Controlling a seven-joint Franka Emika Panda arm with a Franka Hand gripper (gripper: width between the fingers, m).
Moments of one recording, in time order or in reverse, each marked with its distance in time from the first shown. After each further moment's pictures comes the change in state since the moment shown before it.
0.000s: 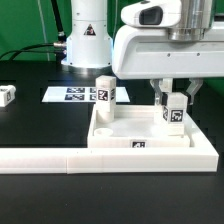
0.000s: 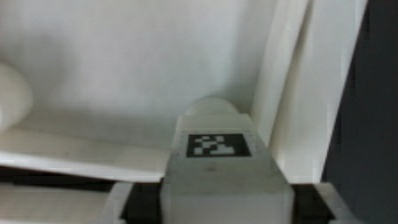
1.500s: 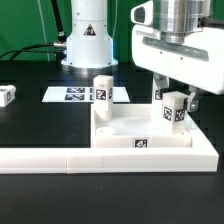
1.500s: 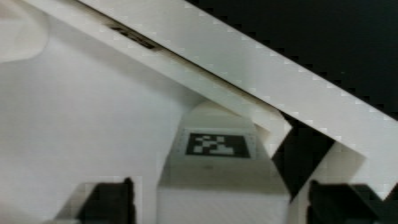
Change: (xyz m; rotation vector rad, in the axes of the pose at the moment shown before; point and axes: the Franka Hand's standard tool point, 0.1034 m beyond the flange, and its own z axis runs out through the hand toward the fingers) arm -0.005 -0.004 0.002 0.021 -0.060 0.979
